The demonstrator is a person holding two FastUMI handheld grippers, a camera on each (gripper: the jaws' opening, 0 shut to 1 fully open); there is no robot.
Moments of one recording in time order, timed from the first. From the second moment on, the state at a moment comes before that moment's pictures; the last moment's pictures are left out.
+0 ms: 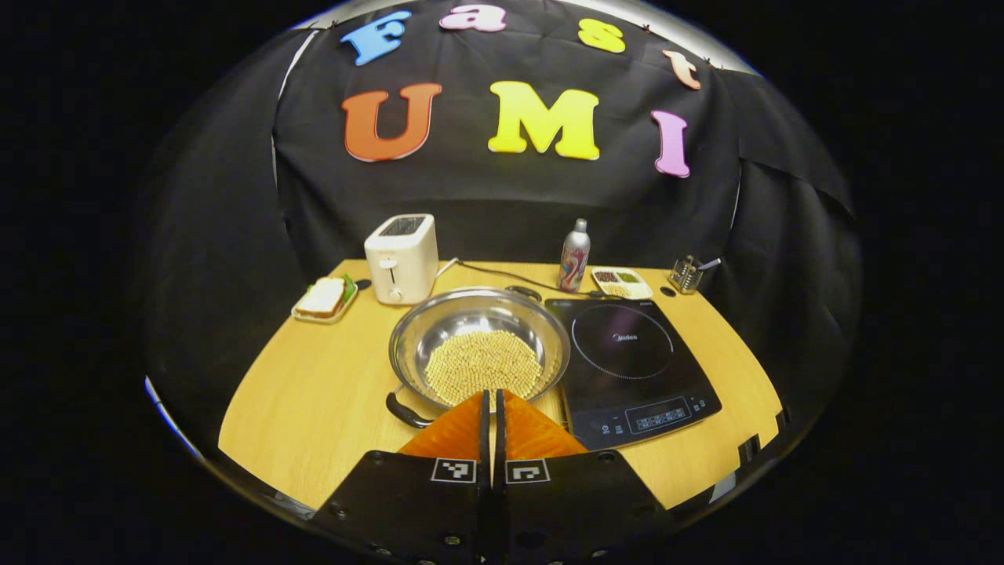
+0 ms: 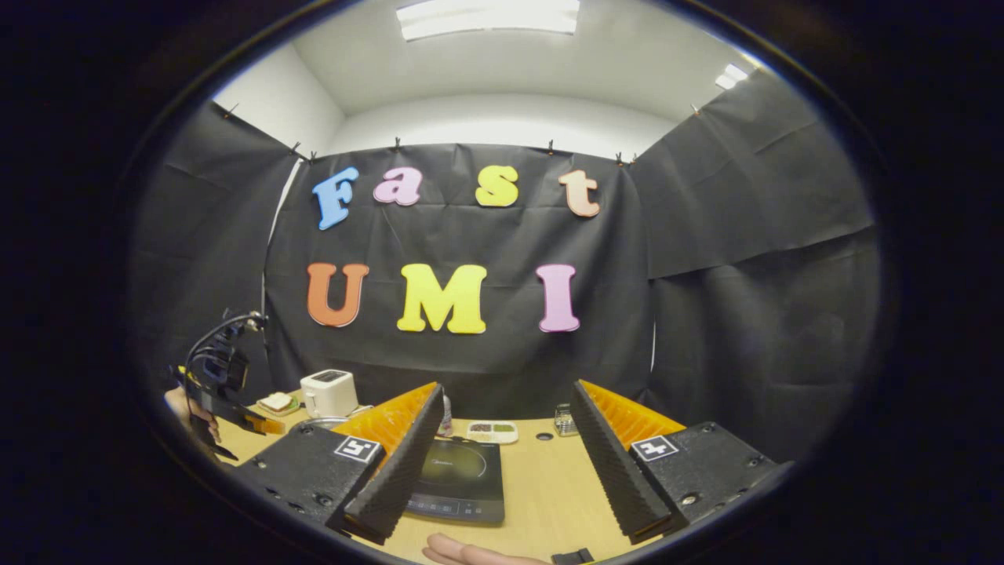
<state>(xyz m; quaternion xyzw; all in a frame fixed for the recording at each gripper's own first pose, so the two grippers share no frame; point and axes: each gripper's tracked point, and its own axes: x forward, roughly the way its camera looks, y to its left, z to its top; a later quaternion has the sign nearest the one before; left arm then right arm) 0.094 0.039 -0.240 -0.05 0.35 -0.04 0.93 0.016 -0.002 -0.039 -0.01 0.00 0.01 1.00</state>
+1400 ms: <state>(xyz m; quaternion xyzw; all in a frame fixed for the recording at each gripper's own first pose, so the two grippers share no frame) 0.127 0.118 -0.372 -0.08 0.51 0.00 0.86 0.065 0.003 -0.066 -0.01 0.05 0.00 1.00</state>
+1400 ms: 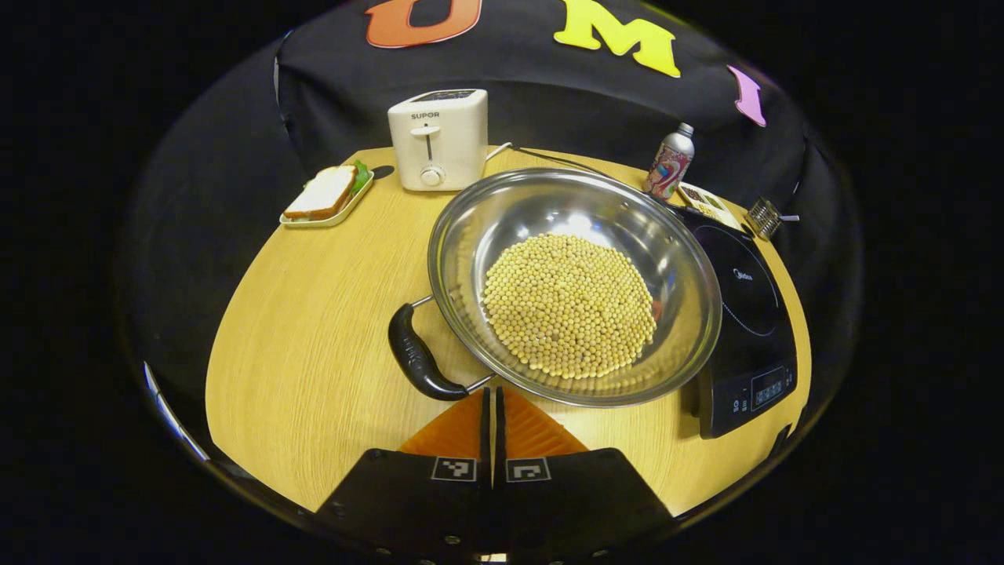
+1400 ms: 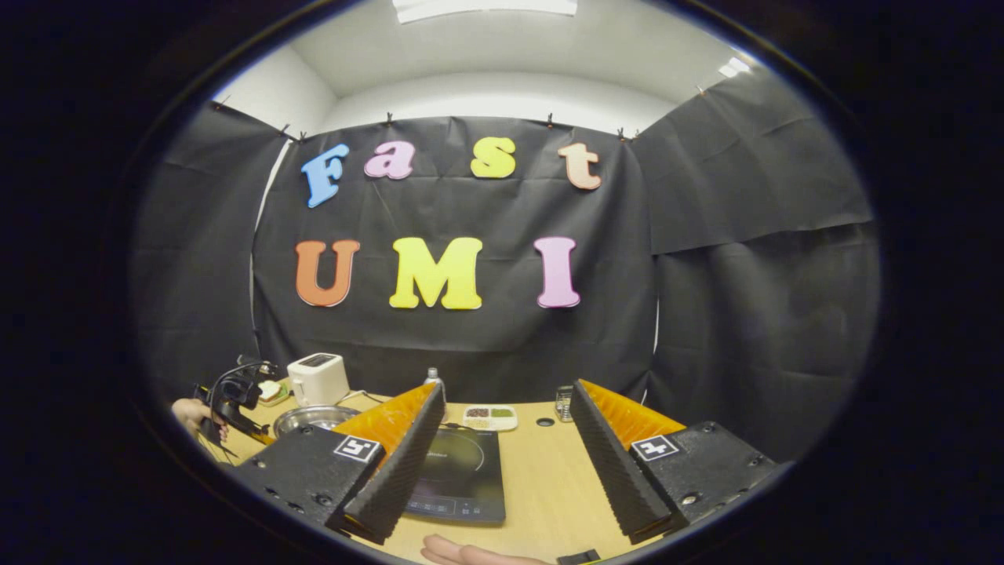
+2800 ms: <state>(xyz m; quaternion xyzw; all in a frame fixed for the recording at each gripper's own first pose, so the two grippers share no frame) 0.189 0.204 -0.389 -0.03 0.51 0.08 0.86 0.159 0.072 -0.143 -0.04 0.12 0.03 0.99</state>
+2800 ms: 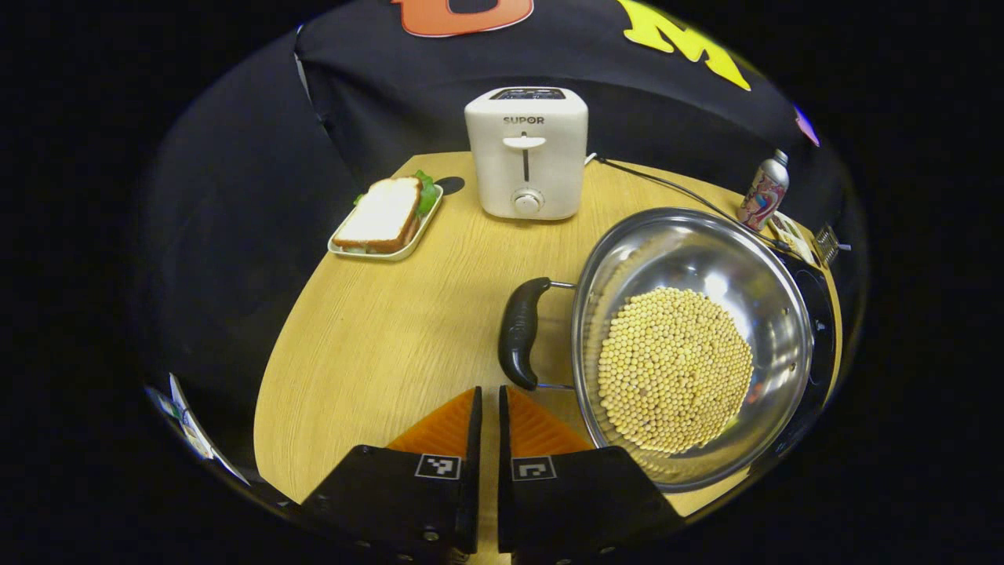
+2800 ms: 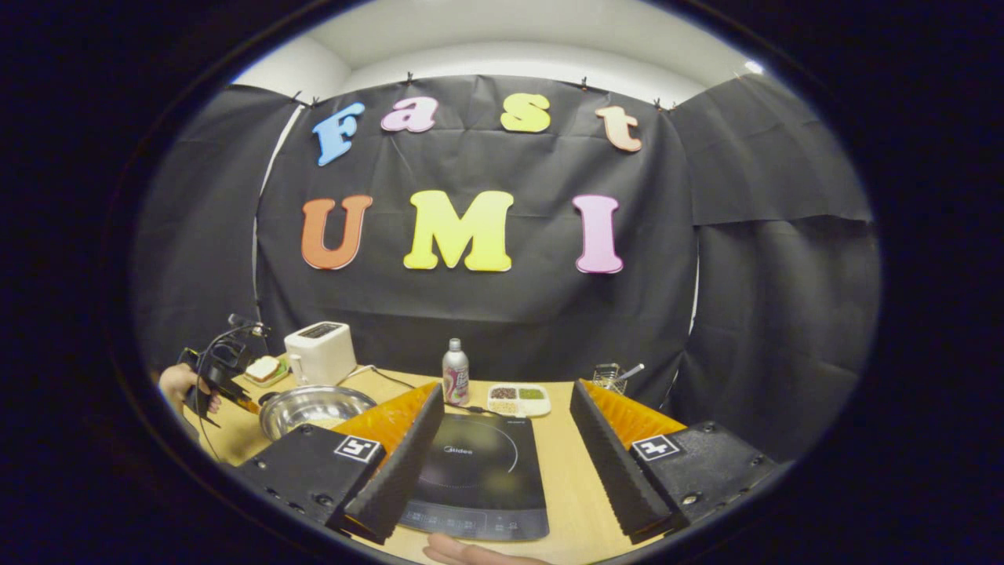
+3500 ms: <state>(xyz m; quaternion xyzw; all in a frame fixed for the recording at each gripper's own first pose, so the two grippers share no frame) 0.185 0.171 -0.300 -0.04 0.38 0.03 0.92 0.192 0.161 -0.224 -0.06 0.19 0.07 0.98</state>
